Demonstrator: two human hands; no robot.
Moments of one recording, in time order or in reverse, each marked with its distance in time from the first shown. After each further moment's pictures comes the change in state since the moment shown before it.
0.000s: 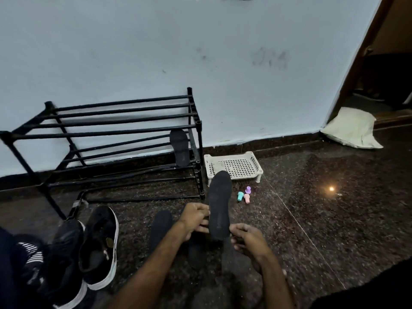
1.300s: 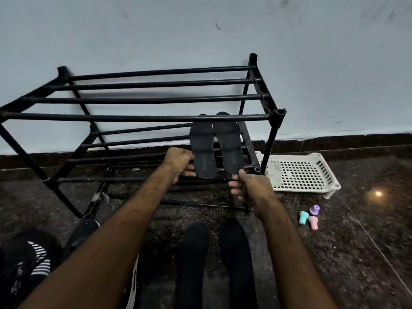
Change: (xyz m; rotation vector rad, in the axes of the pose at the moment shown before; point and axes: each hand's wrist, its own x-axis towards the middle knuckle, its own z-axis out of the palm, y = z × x) left_hand 0.165 0.089 -0.205 0.009 0.406 0.123; right_hand 0.187 -0.110 0.173 -0.122 -0.006 -0.071
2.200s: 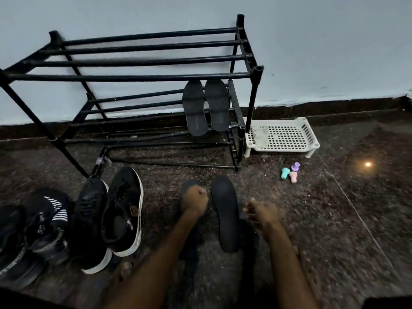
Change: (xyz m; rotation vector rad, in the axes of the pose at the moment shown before) left_hand -0.132 -0.170 0.073 0.396 0.100 -0.154; right_hand -0.084 0.148 -0.079 -0.080 0.164 0.240
